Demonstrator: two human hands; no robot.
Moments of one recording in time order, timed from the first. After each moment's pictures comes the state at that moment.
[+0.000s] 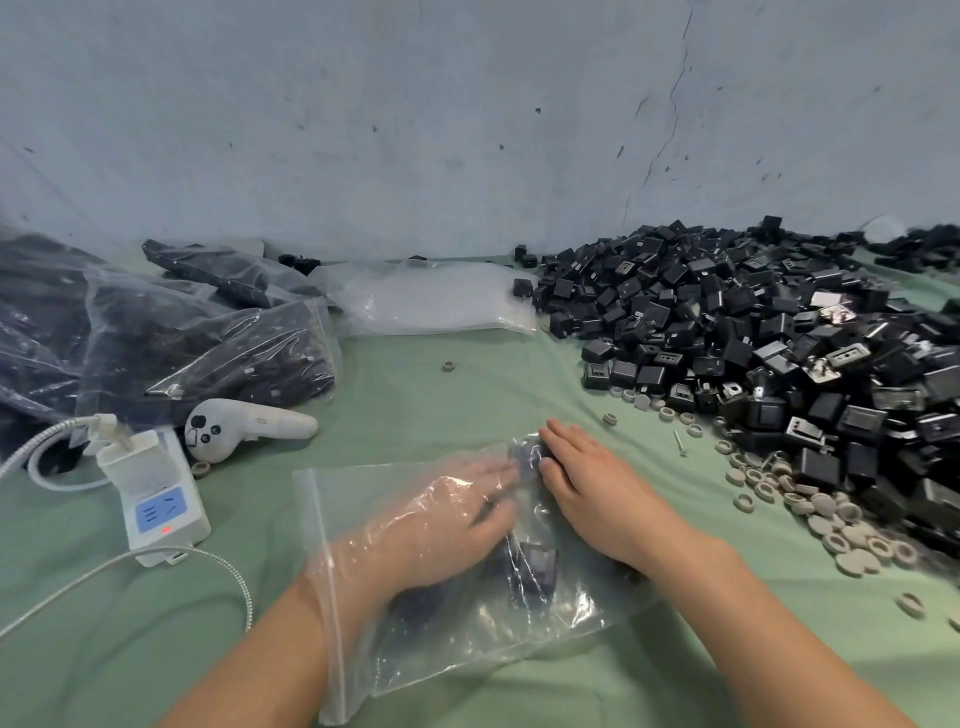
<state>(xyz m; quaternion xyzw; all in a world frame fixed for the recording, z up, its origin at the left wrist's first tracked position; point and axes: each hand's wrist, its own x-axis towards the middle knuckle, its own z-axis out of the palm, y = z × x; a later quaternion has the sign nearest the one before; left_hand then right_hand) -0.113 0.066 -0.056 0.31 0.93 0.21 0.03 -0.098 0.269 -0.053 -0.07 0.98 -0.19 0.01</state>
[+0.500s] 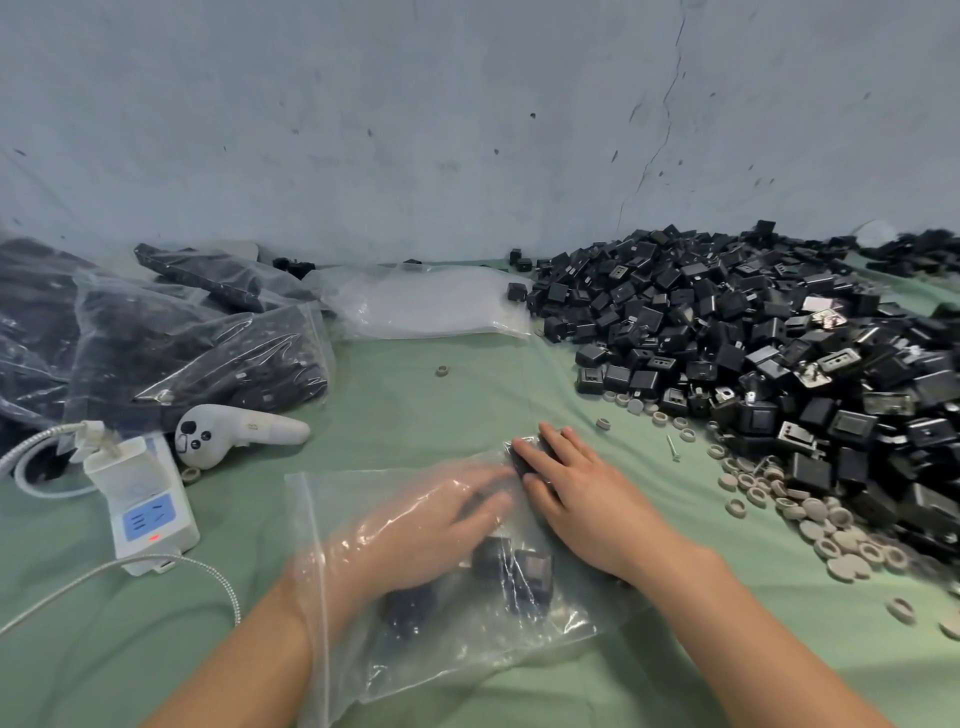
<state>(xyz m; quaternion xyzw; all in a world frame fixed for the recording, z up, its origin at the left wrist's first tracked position) -0.109 0.066 -0.047 0.32 0.87 0.38 0.06 -0.098 0.266 -0.059 -0.09 0.99 -0.15 0.01</state>
